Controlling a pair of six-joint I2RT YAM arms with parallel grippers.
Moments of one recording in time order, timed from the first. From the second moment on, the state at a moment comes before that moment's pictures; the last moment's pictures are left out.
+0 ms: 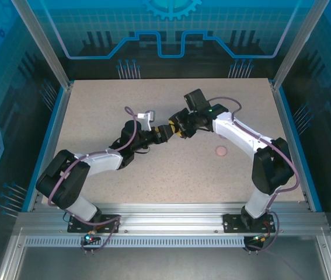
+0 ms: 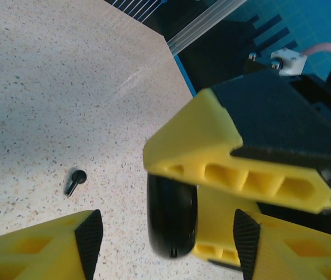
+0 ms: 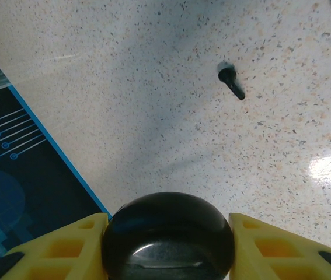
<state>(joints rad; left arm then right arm) -0.51 1.57 0.70 0.64 0.35 -0.81 0.54 1.73 1.43 -0.62 -0.31 1.43</state>
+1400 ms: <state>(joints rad) -0.51 1.63 0.72 0.72 0.33 -0.85 0.53 1.73 1.43 -0.54 -0.30 1.45</state>
